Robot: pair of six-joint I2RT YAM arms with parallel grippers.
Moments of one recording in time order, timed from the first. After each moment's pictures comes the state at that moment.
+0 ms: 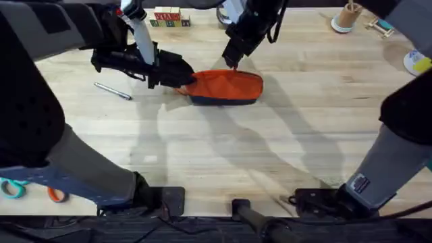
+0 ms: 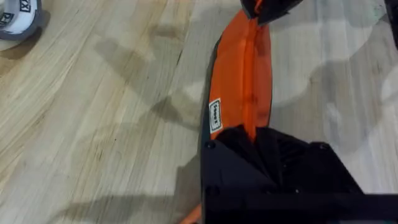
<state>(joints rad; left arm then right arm) 0.16 1.79 1.16 -0.99 1.06 1.47 0.54 2.02 1.98 -1.33 -0.24 -0.37</state>
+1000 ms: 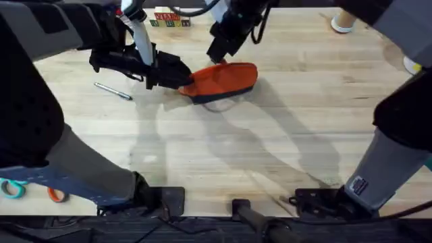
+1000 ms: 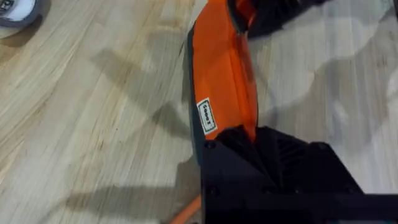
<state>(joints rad) 0.17 1.79 1.16 -1.00 1.03 1.47 0.60 2.03 1.98 -1.19 -0.25 -0.37</state>
